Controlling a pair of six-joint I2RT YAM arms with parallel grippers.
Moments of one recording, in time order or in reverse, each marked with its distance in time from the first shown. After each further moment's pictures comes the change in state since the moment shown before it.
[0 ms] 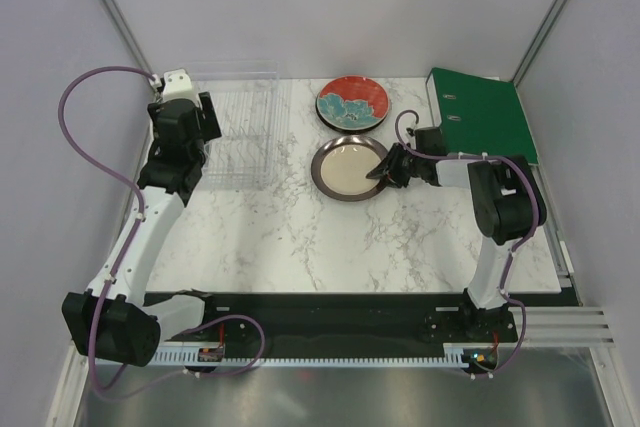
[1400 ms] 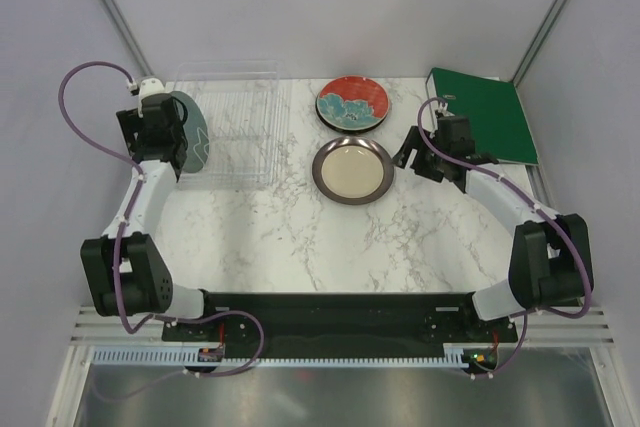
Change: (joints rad) left arm 0.243 0.225 -0.004 0.113 -0.146 0.138; right arm -0.014 -0.460 -0.035 -0.385 0.364 -0.201
